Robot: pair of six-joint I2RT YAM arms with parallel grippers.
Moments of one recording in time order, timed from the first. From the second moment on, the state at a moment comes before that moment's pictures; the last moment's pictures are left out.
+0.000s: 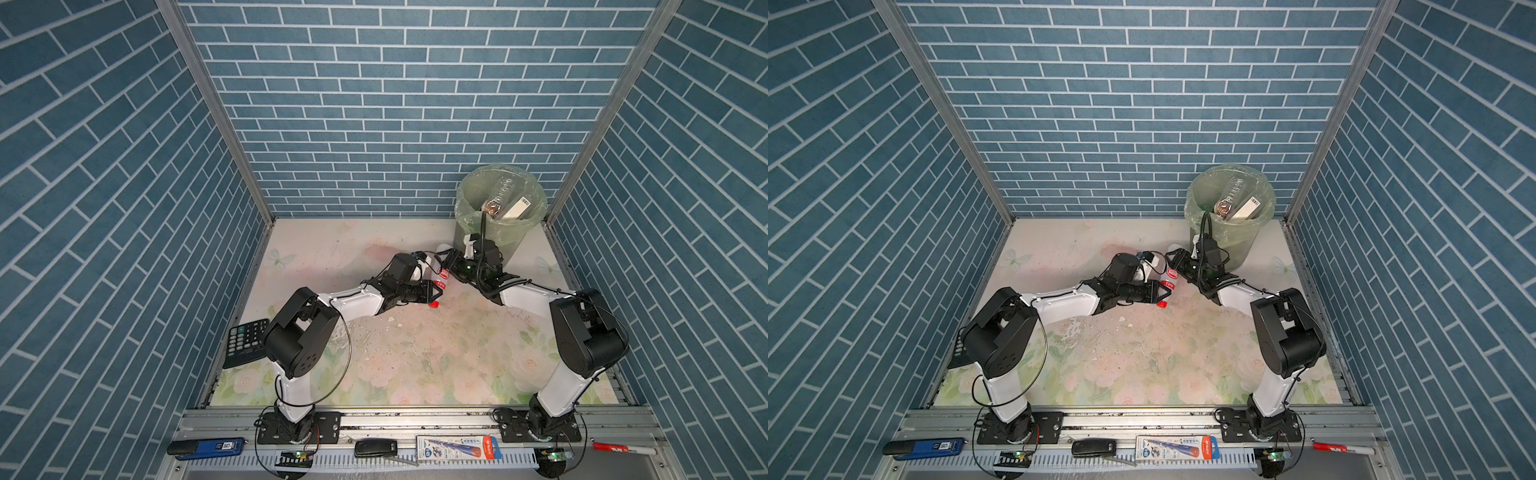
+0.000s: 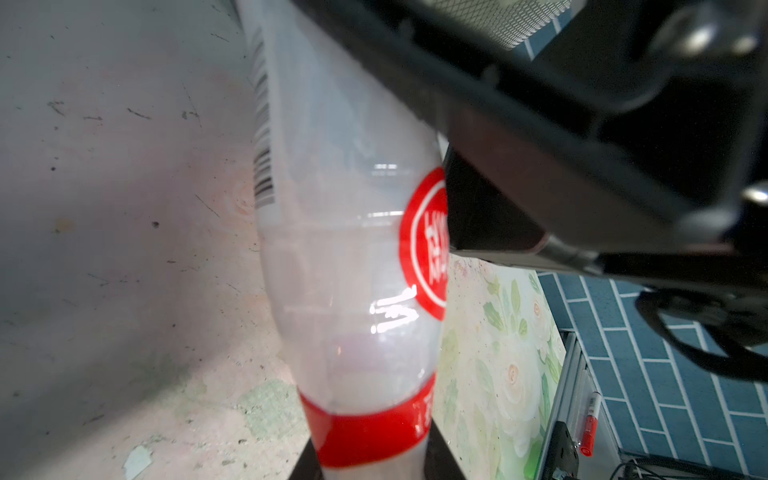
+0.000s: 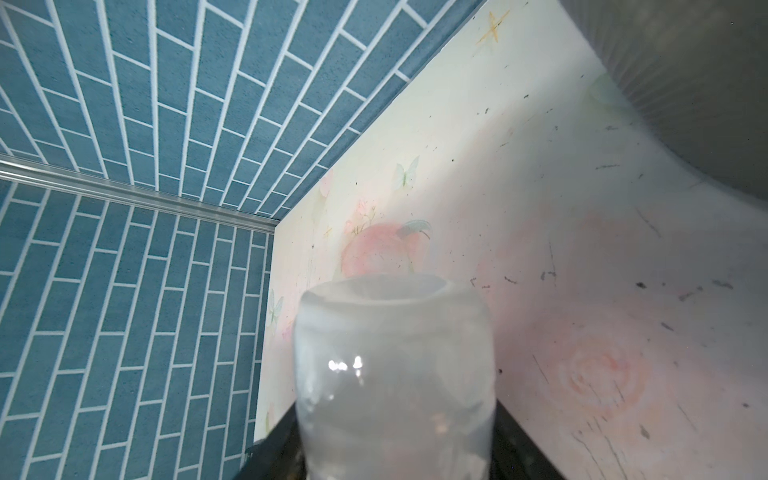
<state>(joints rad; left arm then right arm) -0.71 1.84 1.13 0.10 0.43 -0.60 0.44 1.73 0.97 0.30 -0.32 0.92</state>
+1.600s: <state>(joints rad) -0.71 1.59 1.42 -0.09 0.28 -0.32 0.44 1.45 1.54 -0.37 -0.10 0.30</state>
